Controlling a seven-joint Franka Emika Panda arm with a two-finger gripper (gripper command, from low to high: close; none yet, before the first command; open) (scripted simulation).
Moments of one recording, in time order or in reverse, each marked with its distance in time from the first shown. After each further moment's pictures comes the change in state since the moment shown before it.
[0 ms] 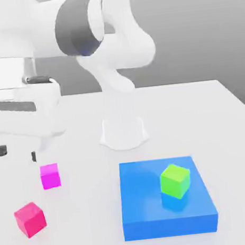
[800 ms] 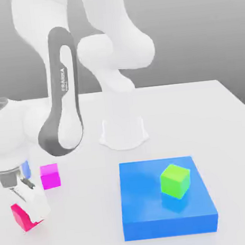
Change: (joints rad) arm -0.125 0.282 -0.002 -0.056 0.073 0.133 -0.007
